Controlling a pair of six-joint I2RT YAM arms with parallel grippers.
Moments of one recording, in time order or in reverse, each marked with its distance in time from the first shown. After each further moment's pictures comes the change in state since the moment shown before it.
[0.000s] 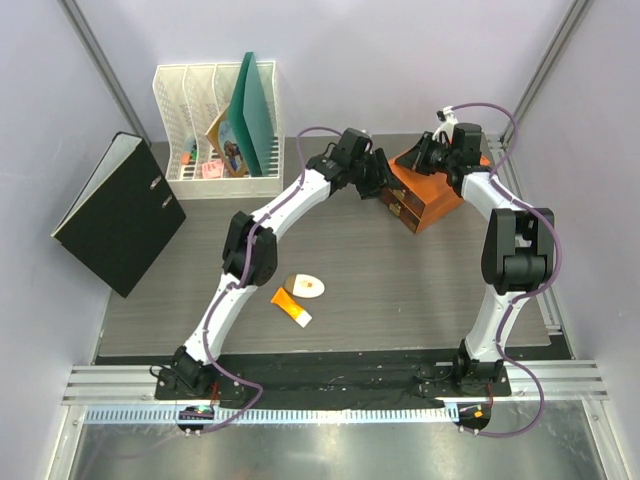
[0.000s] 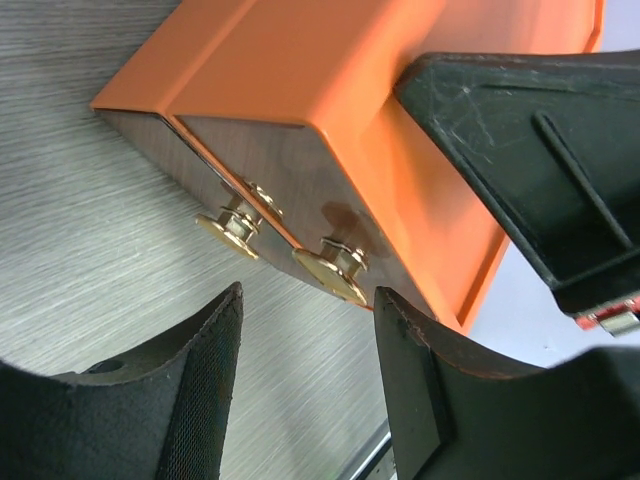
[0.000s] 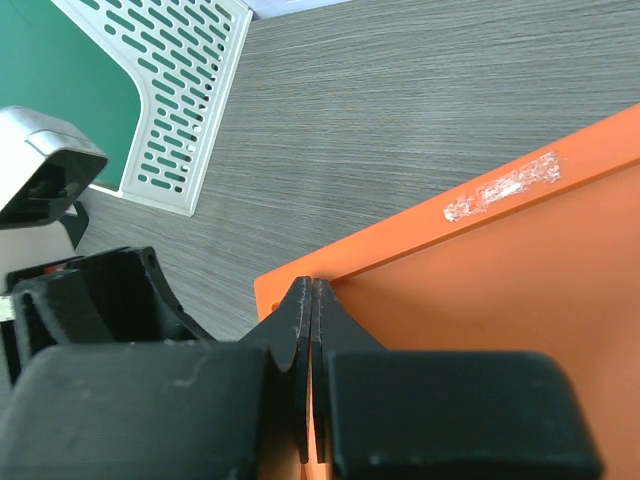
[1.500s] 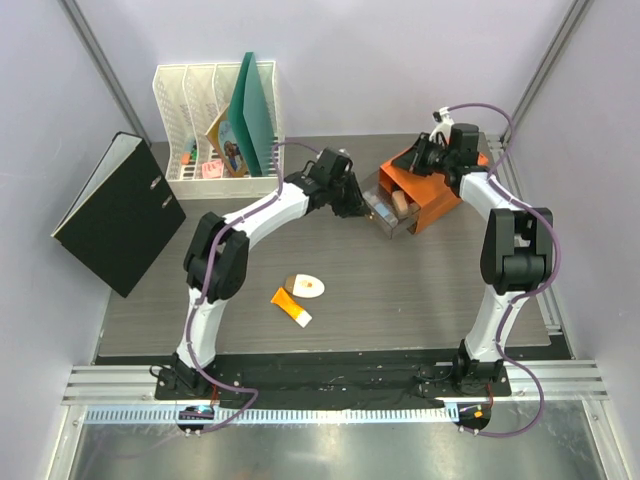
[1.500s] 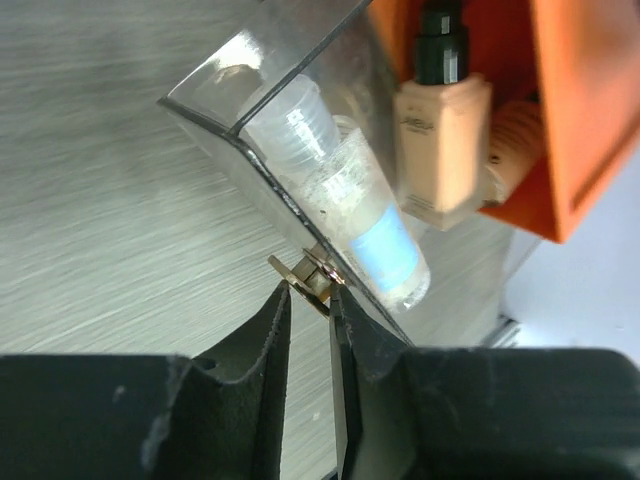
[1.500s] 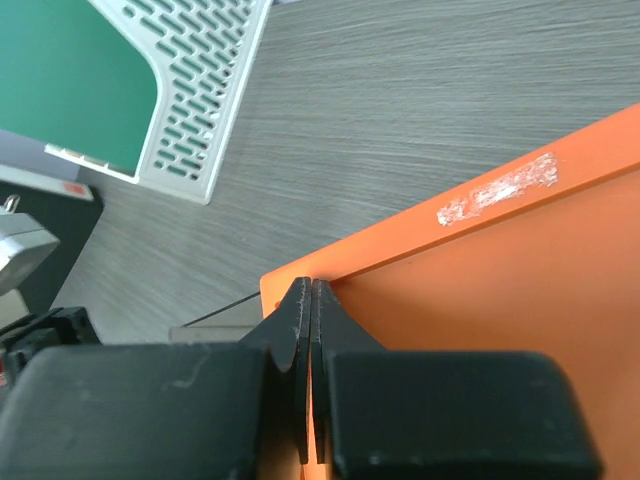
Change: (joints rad) left arm 0.007 -0.365 -0.604 0.126 -0.089 0.040; right arm 0.003 0.000 0.000 -0.005 -0.025 0.001
